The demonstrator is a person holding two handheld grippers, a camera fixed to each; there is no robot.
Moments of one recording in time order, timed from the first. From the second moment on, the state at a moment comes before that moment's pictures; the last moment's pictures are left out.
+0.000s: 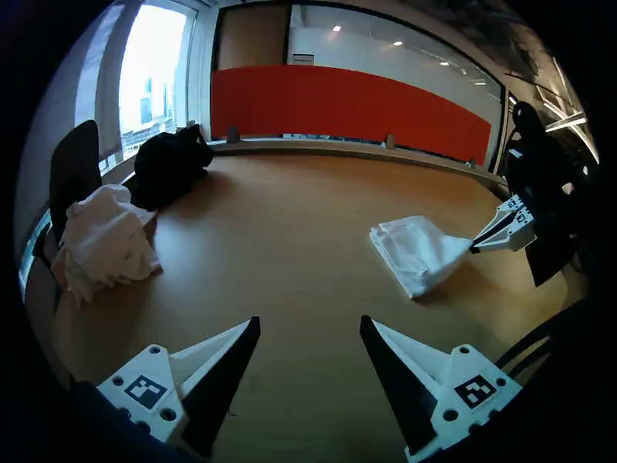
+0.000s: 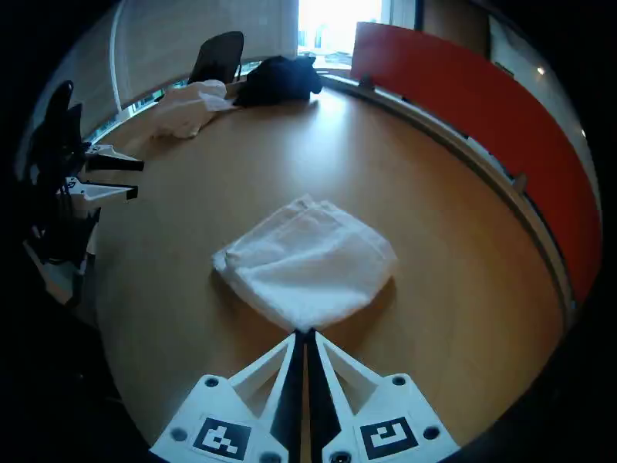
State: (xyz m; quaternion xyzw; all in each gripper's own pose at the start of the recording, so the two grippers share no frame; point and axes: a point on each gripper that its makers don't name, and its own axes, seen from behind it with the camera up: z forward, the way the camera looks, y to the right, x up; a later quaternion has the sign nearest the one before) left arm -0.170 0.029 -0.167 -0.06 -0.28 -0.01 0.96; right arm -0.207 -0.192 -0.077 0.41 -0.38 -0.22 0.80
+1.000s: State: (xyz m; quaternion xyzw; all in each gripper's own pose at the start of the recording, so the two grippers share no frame) left arm -0.163 0.032 -0.162 -0.05 -0.27 -0.01 0.96; right arm -0.083 -0.219 -0.019 0.41 -0.30 -0.21 0.84
